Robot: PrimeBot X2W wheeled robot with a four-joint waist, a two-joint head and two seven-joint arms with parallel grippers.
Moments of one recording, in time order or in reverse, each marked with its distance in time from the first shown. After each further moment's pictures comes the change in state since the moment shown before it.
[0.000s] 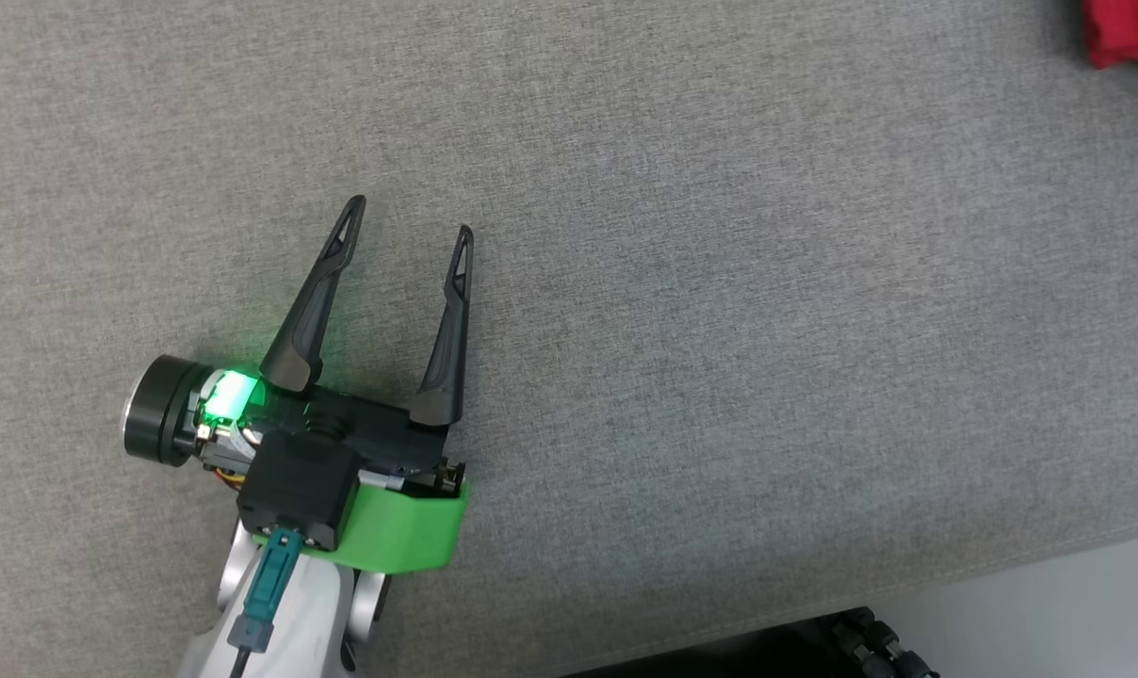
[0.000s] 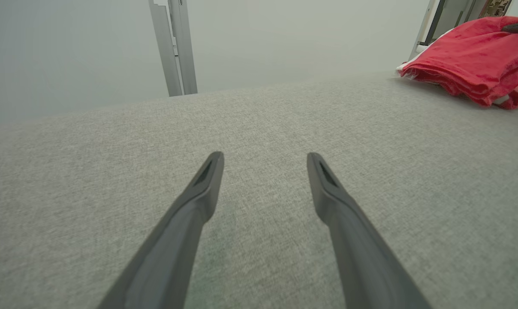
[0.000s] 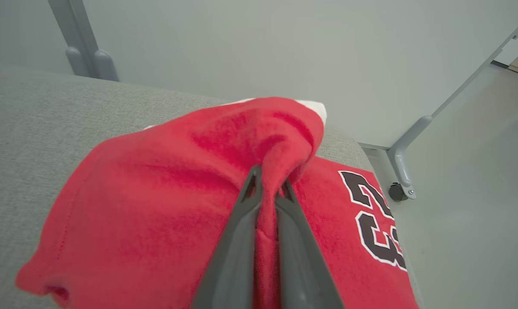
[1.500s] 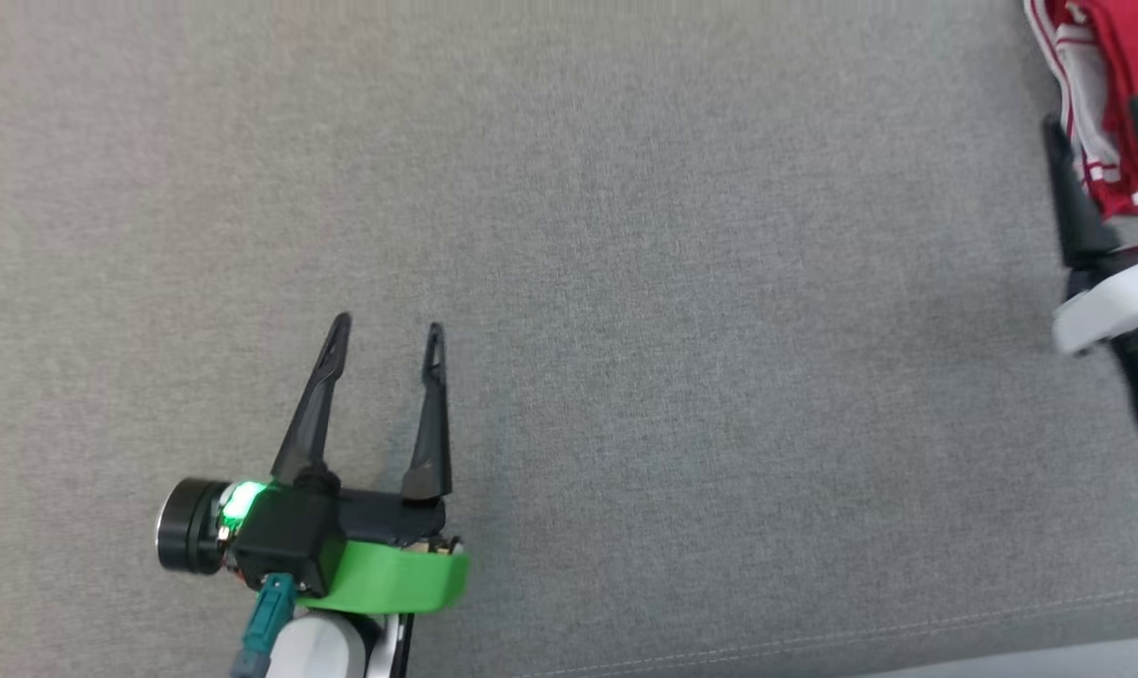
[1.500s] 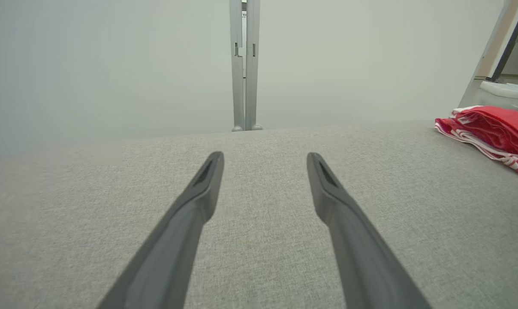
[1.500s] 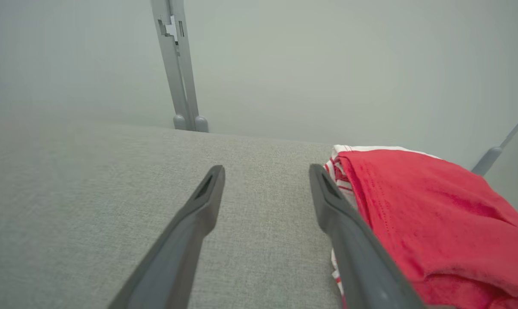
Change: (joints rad) left arm 0.155 -0.057 0.035 0.067 -0.108 0.058 0.000; right arm 0.375 0.445 -0.338 -0.031 -0.424 0.000 -0.004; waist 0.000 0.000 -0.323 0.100
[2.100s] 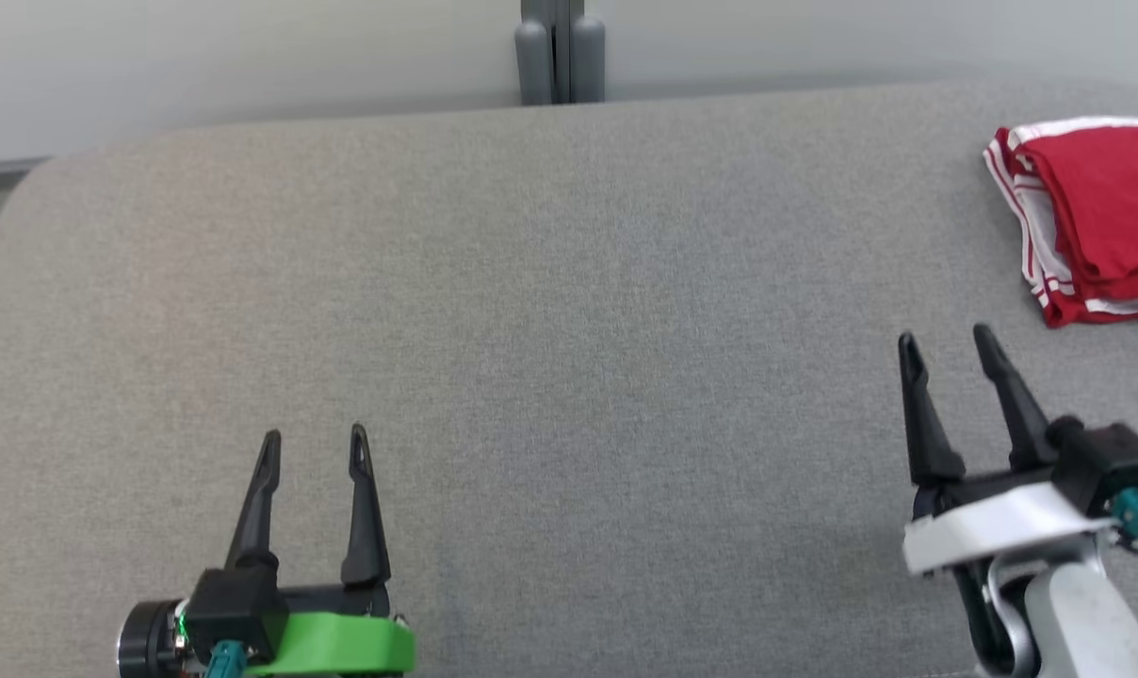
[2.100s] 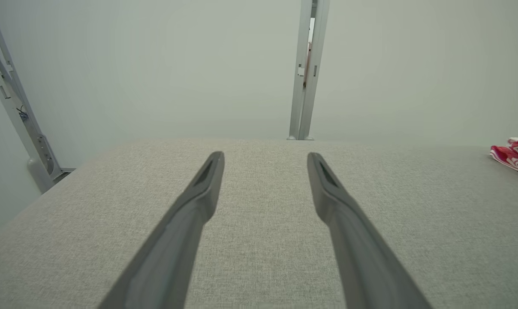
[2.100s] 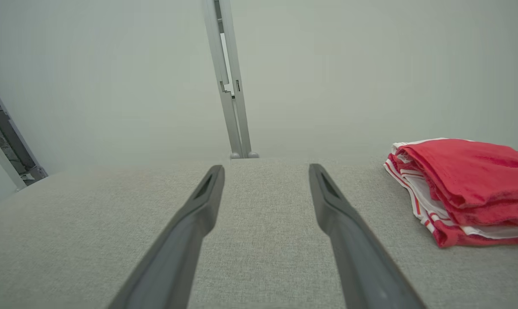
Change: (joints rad) left arm 0.163 -0.002 0.118 0.061 -0.058 0.027 0.000; right arm 0.470 0.432 -0.242 -0.321 -0.295 0.000 0.000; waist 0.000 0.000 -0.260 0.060
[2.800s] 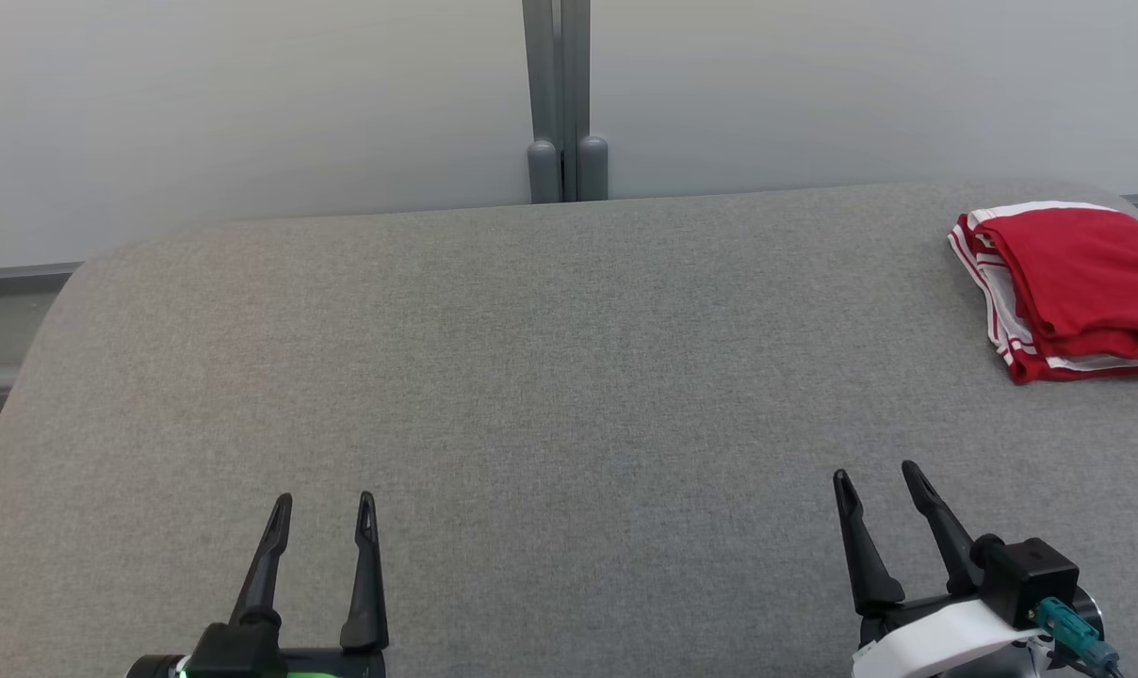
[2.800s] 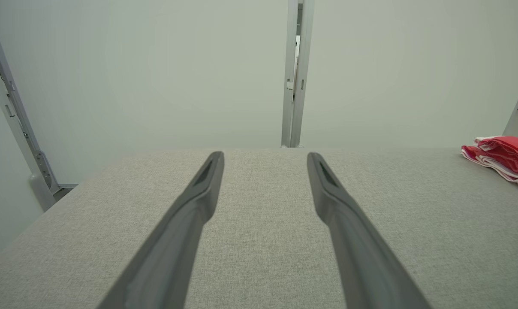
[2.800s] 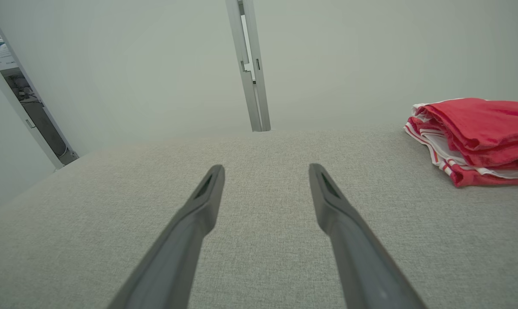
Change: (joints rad) left arm 0.109 0.000 0.037 0.000 0.029 -0.087 0.000; right arm 0.188 0.071 0.064 0.020 -0.033 0.000 0.000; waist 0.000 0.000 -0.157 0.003
